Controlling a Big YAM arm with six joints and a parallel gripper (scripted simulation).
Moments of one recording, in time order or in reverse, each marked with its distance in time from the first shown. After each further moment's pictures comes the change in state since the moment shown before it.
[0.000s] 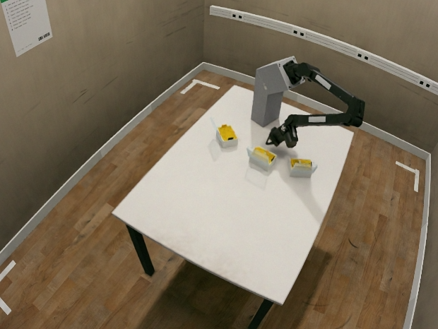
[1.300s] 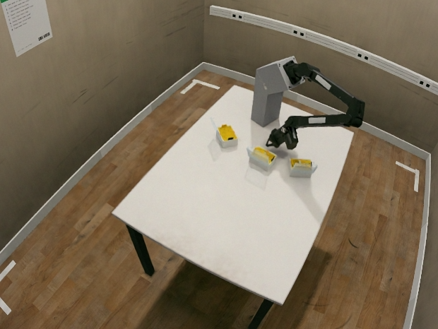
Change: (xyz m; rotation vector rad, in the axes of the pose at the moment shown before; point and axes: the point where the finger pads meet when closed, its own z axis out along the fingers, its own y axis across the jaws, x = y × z) arm -0.006 -0.005 0.004 0.009 -0.008 0.014
